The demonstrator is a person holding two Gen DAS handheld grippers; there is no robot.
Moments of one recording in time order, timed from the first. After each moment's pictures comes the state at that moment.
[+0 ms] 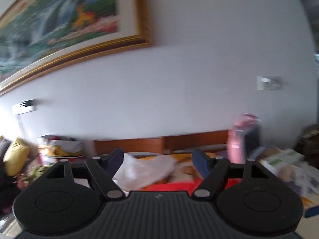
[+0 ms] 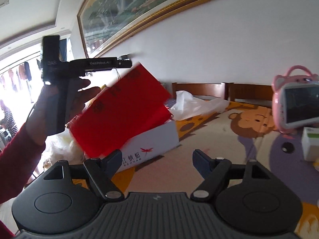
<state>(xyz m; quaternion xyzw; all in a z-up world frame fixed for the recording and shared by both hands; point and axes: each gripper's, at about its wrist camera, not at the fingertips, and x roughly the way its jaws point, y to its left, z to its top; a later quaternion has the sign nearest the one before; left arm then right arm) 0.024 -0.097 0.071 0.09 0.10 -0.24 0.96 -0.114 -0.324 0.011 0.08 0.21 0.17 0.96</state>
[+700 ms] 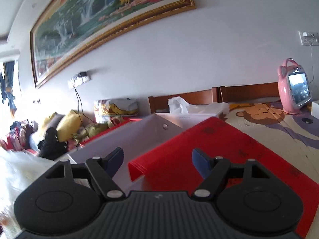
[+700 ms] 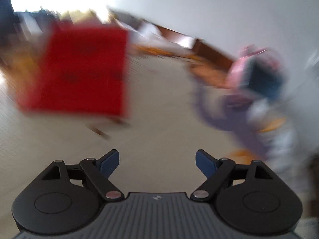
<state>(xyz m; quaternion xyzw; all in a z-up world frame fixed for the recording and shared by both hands) -0.010 -0.053 -0.088 0.11 0.13 -0.03 0.98 -0.121 -0.314 -0.103 -0.07 0.28 0.14 0.95</state>
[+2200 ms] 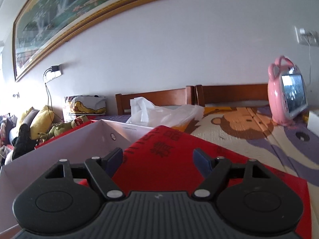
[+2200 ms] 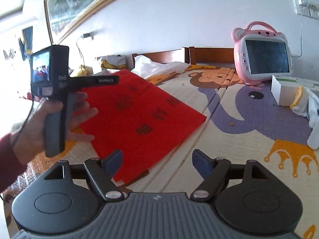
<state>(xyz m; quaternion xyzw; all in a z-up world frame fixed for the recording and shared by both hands) 0.087 -0.166 -0.106 0.12 0.15 -0.05 0.98 -0.104 -0.359 -0.106 0.08 0.26 0.09 0.96</state>
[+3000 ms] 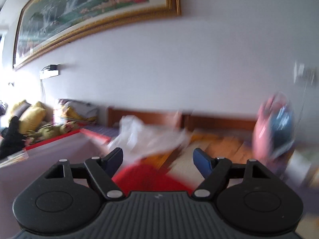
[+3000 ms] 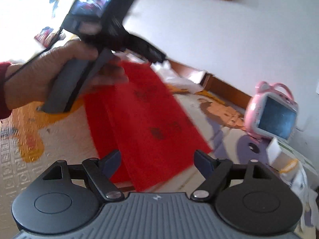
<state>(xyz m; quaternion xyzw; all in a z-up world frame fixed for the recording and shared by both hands) 0.074 -0.169 -0.003 -0.03 0.09 -0.11 0.99 -0.099 -0.291 -0.106 -0.13 0.21 0.06 0.97</state>
